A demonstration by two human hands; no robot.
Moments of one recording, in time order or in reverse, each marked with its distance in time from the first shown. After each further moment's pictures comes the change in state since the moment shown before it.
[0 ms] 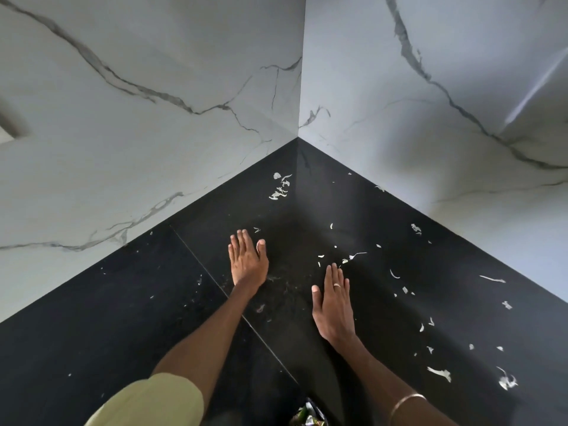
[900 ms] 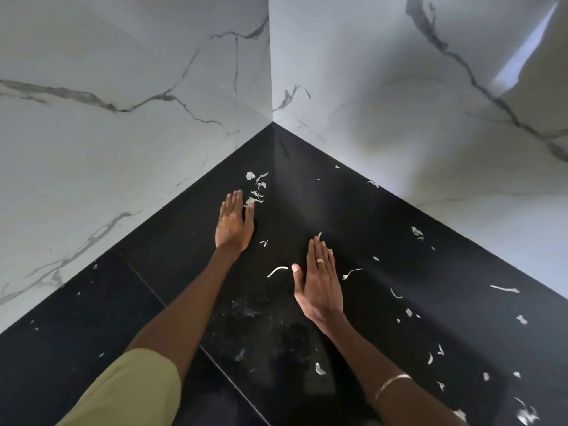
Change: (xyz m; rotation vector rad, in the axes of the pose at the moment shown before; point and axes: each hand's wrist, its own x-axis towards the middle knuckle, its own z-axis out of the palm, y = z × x) left_hand 0.151 0.049 0.018 -0.120 -0.009 0.257; right_hand 0.115 -0.004 0.008 -0.138 0.067 -0.041
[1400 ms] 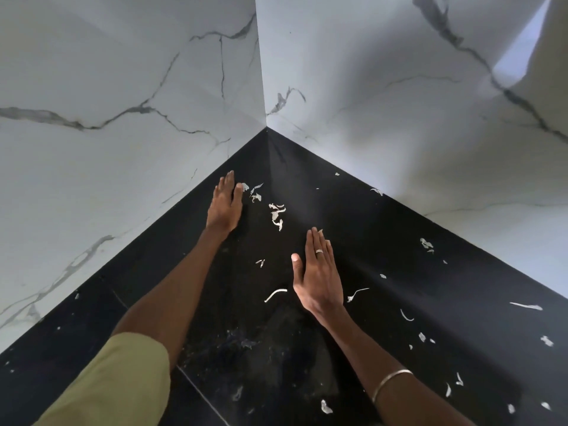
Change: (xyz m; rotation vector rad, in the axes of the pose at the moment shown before) left_hand 0.091 0.005 -0.007 -0.124 -0.099 -0.050; right_hand 0.064 0.002 0.005 0.042 0.046 0.011
